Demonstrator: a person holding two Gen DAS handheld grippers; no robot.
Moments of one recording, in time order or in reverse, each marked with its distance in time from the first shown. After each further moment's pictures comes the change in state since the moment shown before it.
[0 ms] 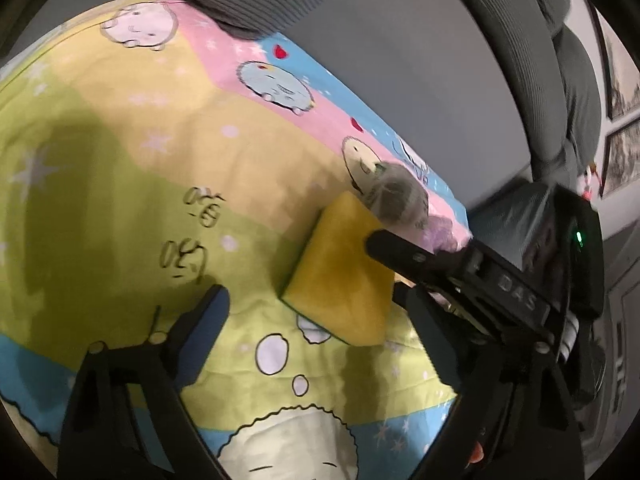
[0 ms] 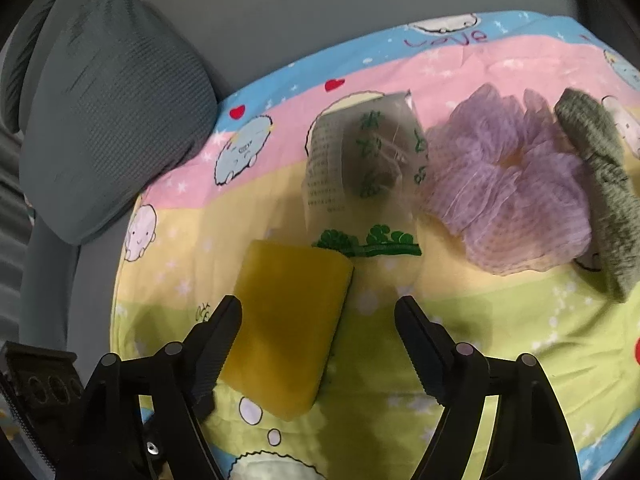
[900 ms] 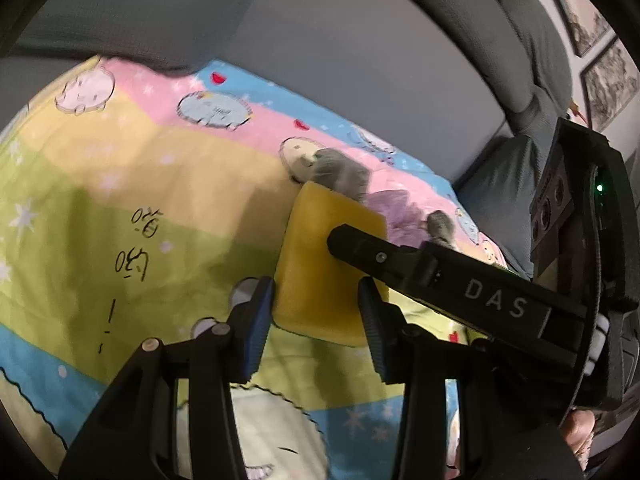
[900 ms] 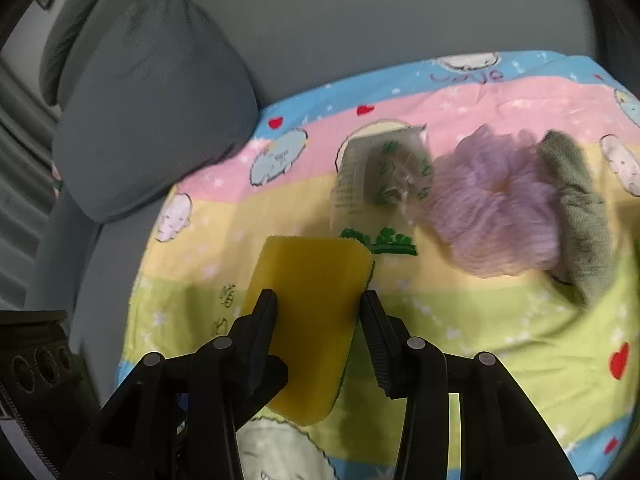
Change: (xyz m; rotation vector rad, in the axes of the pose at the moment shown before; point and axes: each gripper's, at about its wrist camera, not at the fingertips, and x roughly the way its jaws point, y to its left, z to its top) left arm -0.014 -0.061 -0.023 0.205 -0.059 0.027; right arm -0.047 0.006 -0.015 -0.114 -0.084 0.049
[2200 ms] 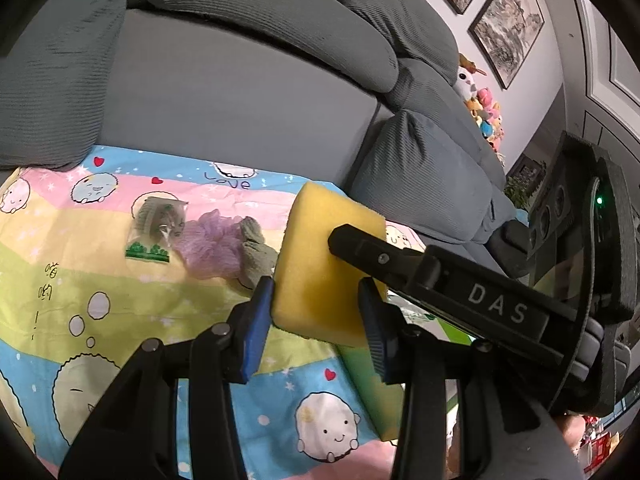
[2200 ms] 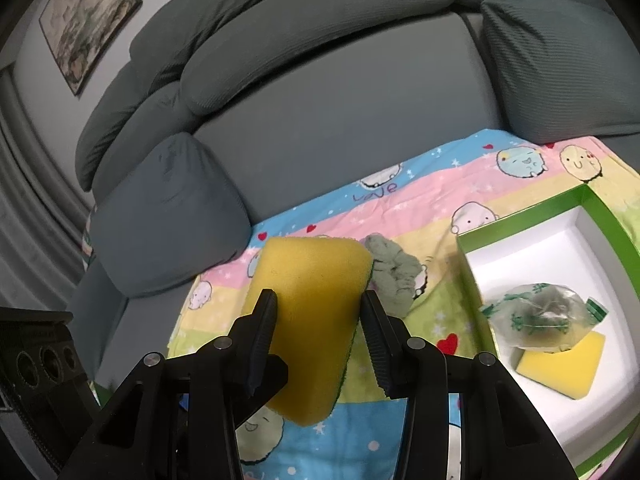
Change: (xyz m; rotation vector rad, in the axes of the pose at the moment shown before) left arm -0.051 -0.178 -0.043 0.266 -0.109 -0.160; right arm -0.197 -0.068 -0.042 0.081 -0.367 0.004
